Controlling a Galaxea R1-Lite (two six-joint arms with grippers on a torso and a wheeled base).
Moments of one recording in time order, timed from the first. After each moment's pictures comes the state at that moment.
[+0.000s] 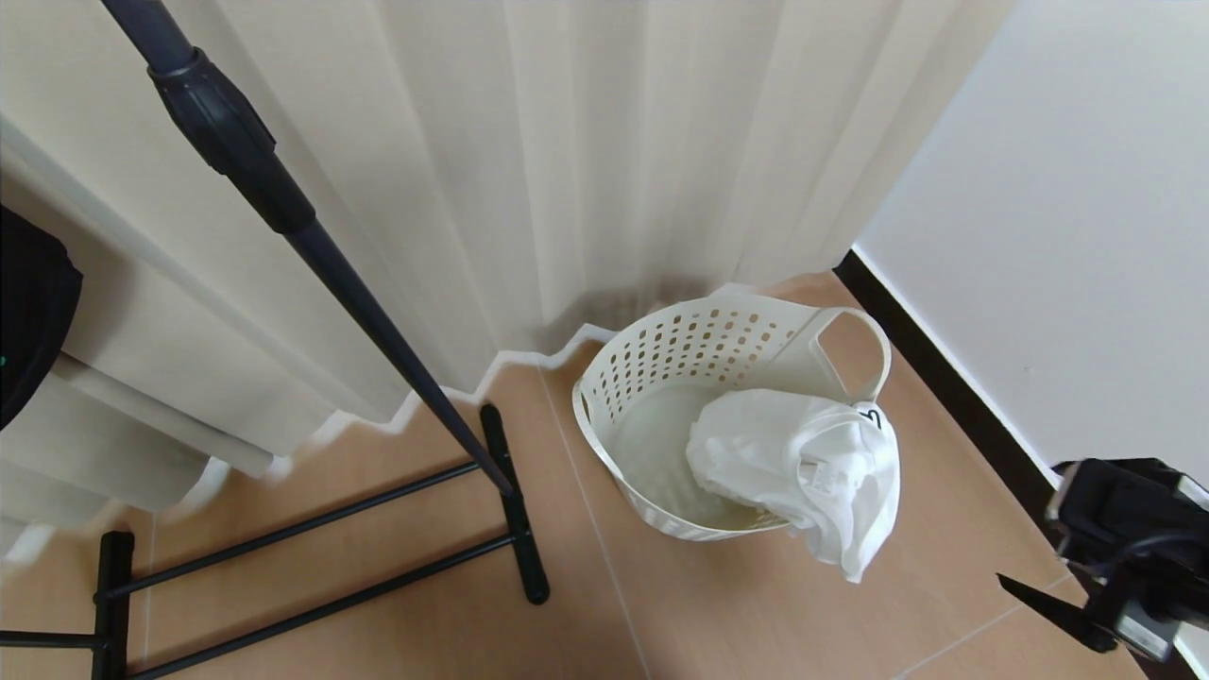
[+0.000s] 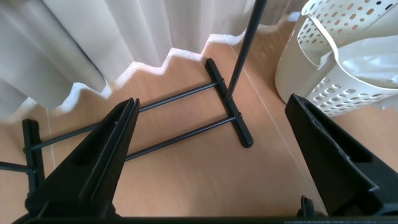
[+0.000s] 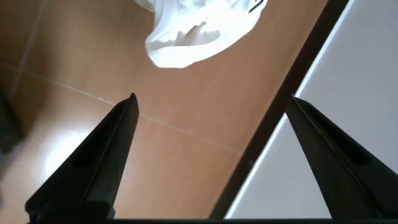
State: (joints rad) left arm 0.00 0.01 0.00 0.01 -0.02 0.03; right arm 0.13 1.21 -0.46 -0.14 -0.04 -0.88
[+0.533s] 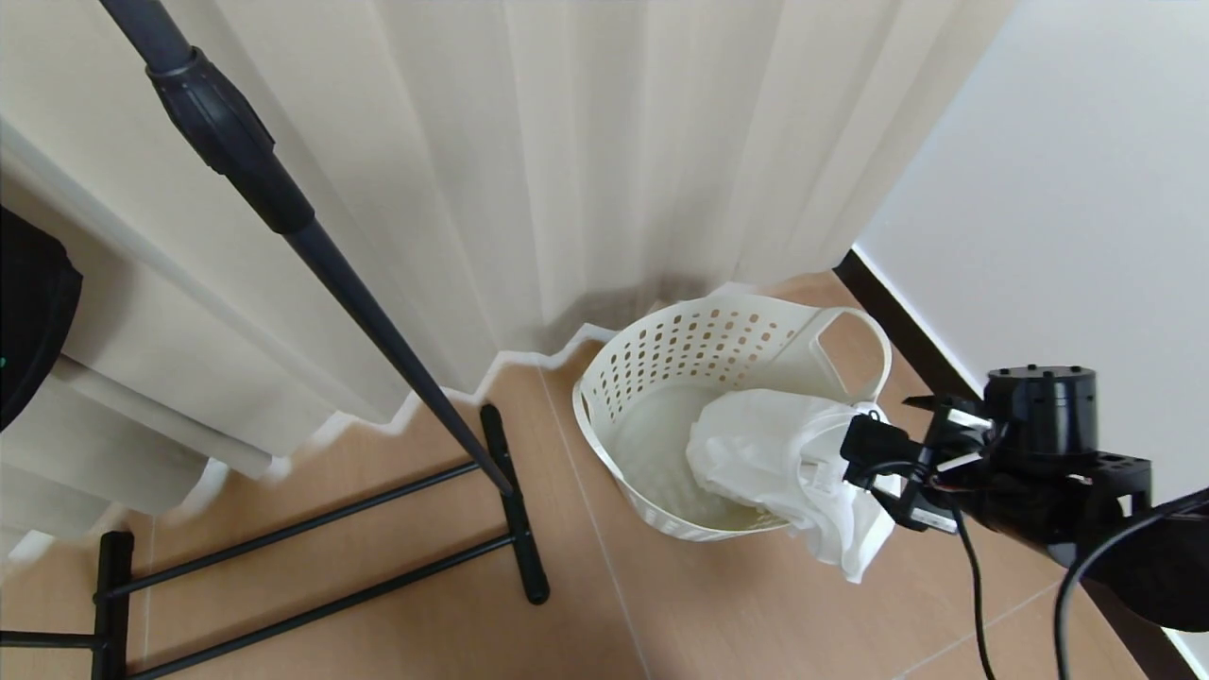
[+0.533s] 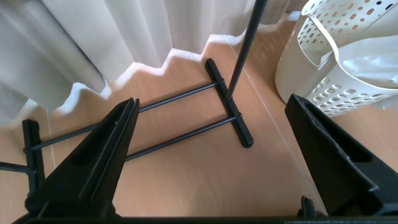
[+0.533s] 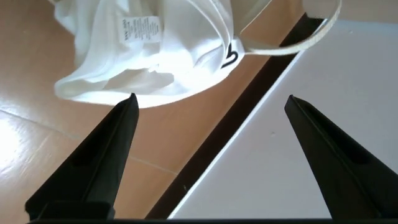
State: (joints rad) left arm 0.00 0.01 0.00 0.01 -0.02 0.02; right arm 0.24 1.82 -0.58 -0.73 -0.26 -1.06
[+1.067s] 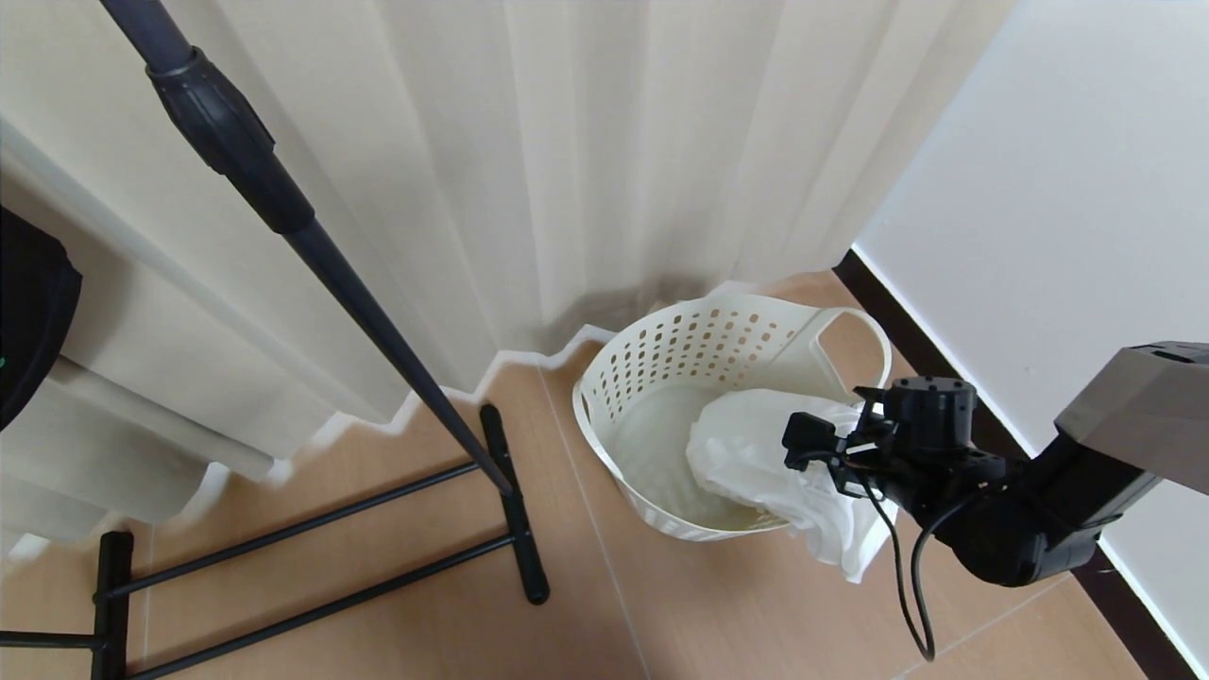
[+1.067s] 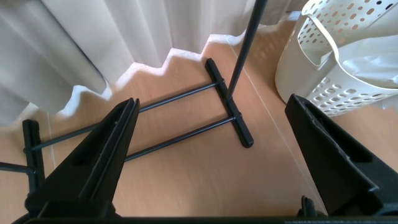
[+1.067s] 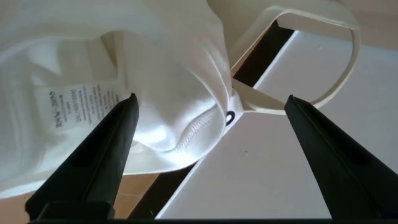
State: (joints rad) left arm 0.00 0.01 0.00 0.01 -0.02 0.02; right arm 0.22 2.18 -0.76 -1.01 -0.33 -1.16
